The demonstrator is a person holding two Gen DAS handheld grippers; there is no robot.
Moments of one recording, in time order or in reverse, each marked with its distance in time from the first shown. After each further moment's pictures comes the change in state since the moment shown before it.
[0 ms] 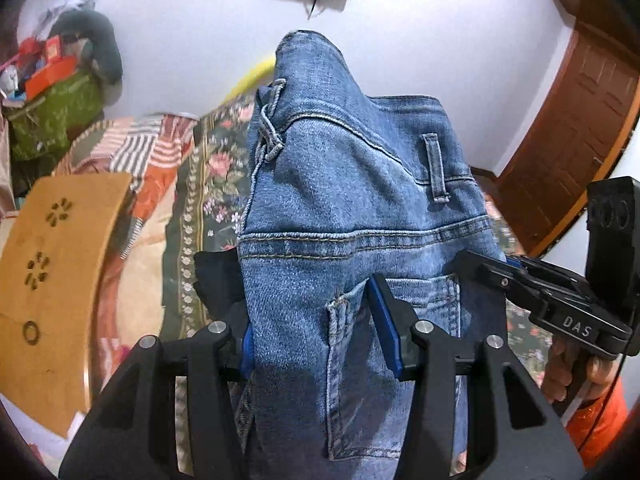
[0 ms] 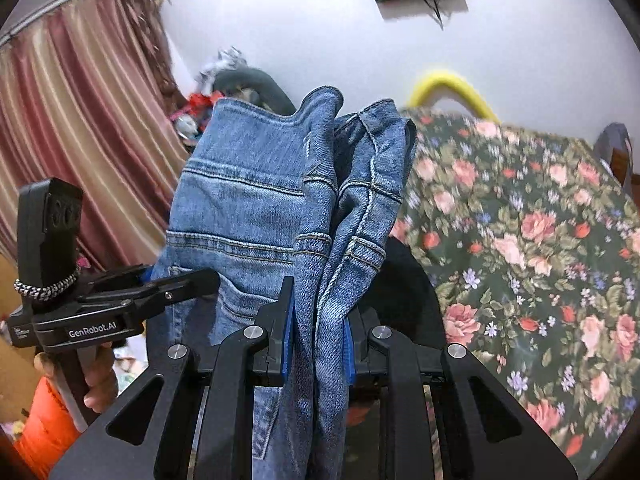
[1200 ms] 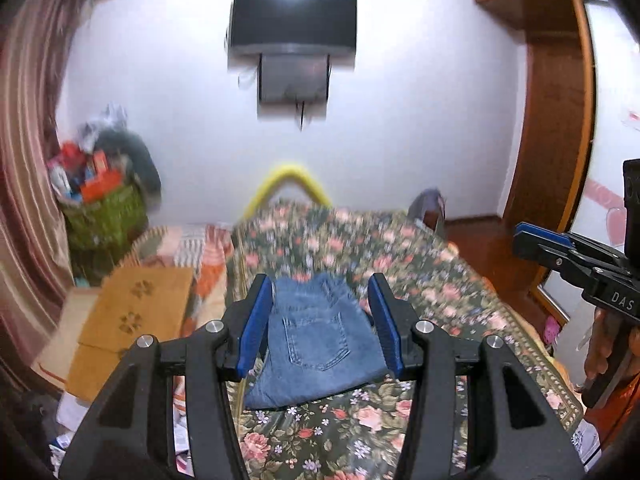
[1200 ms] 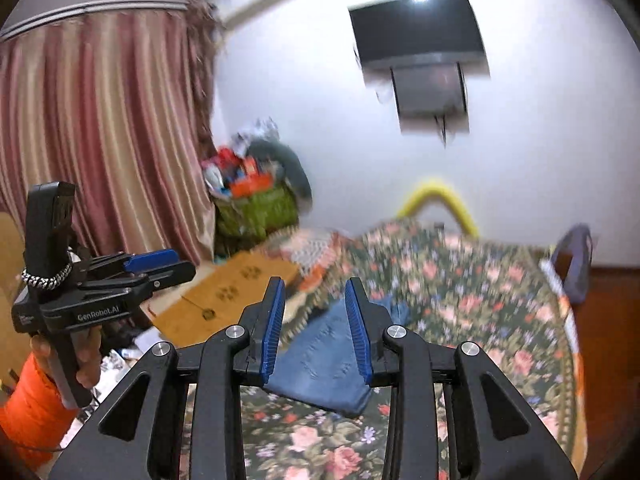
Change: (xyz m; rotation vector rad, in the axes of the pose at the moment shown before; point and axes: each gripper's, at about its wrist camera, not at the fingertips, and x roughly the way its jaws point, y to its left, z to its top) left arm -0.297 -0.121 -0.067 0.180 -0.389 0.135; right arm -0.294 0.153 -0.055 -0.240 -0.379 -0.068
